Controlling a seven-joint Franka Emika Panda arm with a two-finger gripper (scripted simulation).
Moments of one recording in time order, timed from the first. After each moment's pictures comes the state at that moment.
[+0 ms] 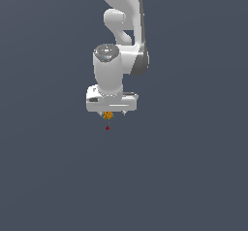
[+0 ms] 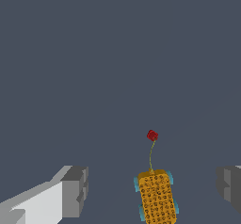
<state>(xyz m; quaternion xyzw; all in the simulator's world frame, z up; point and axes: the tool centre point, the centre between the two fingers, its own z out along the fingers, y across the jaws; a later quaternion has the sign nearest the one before) -0.022 -0.050 0.147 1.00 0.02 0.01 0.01</state>
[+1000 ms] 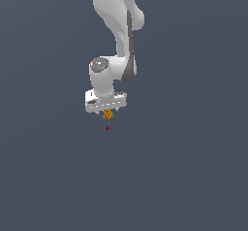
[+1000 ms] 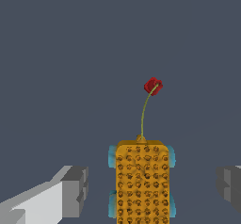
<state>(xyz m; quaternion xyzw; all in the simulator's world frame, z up) -0.095 -0.088 0.066 0.99 0.11 0.00 0.00</state>
